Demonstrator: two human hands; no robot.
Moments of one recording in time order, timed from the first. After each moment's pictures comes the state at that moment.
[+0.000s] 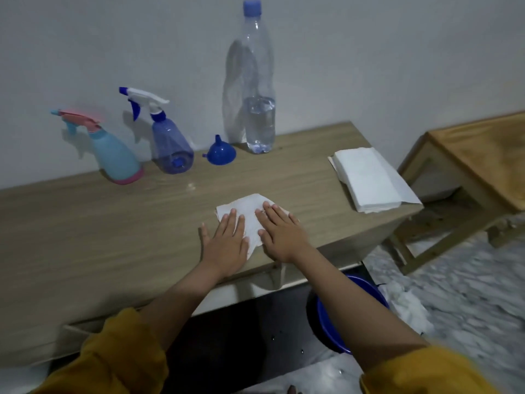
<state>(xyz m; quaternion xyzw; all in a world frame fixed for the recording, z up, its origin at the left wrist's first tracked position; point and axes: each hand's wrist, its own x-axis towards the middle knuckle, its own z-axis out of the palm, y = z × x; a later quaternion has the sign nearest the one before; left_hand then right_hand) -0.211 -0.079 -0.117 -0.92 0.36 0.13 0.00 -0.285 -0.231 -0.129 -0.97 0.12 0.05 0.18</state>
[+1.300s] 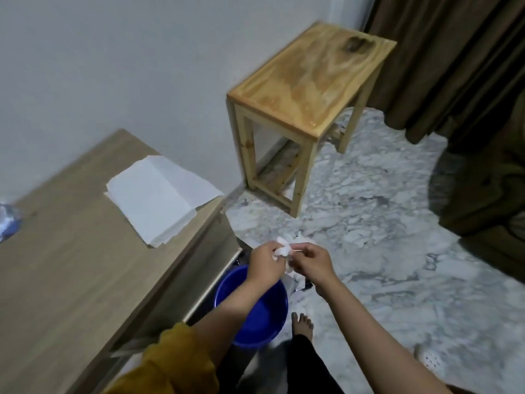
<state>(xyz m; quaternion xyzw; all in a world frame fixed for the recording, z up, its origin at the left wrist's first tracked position) -0.484 -0.408 -0.182 -0.75 0.46 0.40 -0.28 -0.608 -0.441 -0.193 -0.42 0.62 -0.24 0.61</state>
